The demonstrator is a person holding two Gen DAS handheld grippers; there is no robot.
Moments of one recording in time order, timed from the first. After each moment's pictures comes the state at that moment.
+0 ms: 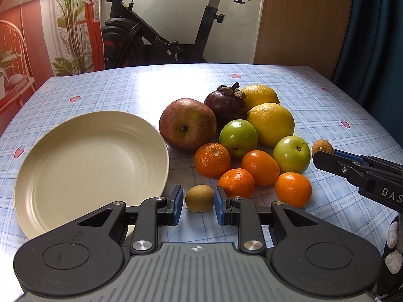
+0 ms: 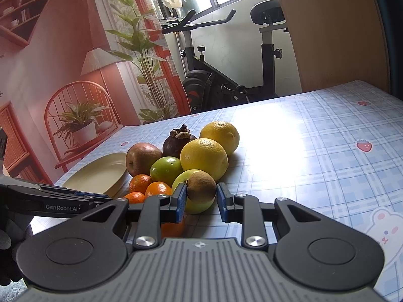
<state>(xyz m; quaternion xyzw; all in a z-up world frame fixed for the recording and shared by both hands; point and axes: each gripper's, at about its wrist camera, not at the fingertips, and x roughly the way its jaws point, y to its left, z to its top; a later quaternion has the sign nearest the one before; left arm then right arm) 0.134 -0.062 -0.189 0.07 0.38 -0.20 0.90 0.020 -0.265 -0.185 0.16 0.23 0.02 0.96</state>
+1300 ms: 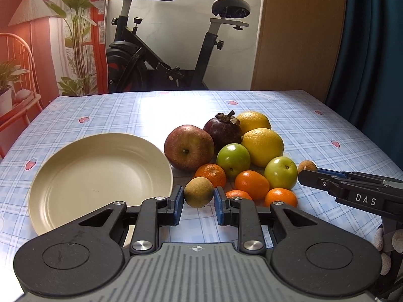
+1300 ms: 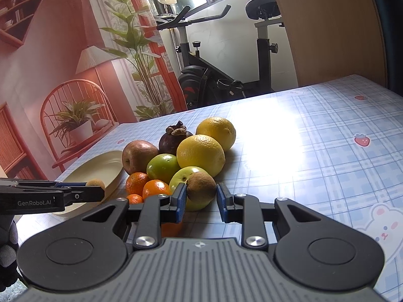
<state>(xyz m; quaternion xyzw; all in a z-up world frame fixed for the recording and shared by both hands) 0.112 -0.052 -0.171 0.05 0.32 -0.20 0.92 0.024 -0.263 -0.183 0.16 0.24 0.01 0.96</state>
